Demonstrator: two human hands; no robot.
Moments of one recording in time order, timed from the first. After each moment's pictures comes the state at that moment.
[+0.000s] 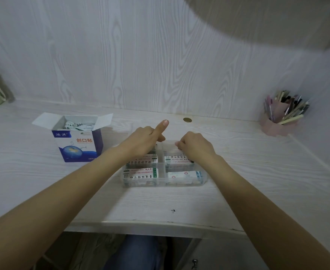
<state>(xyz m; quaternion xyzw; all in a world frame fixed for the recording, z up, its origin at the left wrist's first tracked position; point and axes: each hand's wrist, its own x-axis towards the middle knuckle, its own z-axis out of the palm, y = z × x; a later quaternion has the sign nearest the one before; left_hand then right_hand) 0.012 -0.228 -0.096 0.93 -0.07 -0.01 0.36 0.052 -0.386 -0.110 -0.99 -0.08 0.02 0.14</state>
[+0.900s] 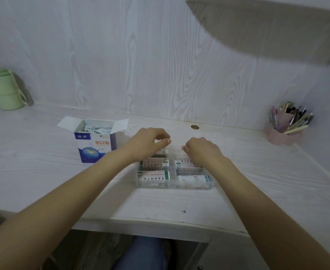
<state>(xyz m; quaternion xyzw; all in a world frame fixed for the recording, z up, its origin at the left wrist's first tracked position) -0.011 -0.199 -0.085 0.94 -0.13 0.06 0.32 0.031 -0.373 -0.090 -0.99 -0.13 0.02 0.03</state>
